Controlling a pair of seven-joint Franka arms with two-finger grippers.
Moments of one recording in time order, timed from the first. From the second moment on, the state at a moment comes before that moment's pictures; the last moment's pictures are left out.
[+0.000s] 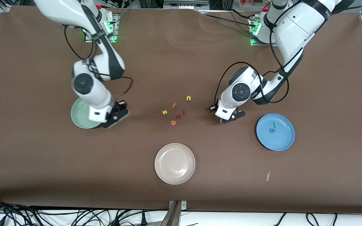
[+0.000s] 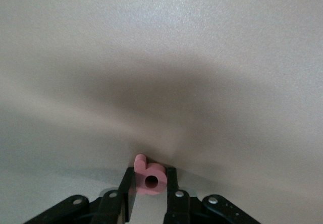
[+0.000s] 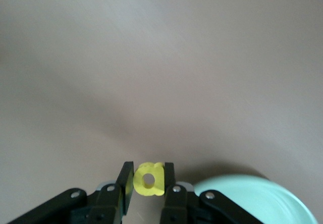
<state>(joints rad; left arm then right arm) 0.00 0.67 -0.54 -1.93 0.21 2.38 -1.04 0.35 0.36 -0.06 -2.02 0.05 2.38 -0.42</state>
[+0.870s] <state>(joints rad) 0.07 0.59 -0.52 -1.65 0.23 1.93 -0.83 0.16 0.14 -0.05 -2.13 -0.01 2.26 -0.50</state>
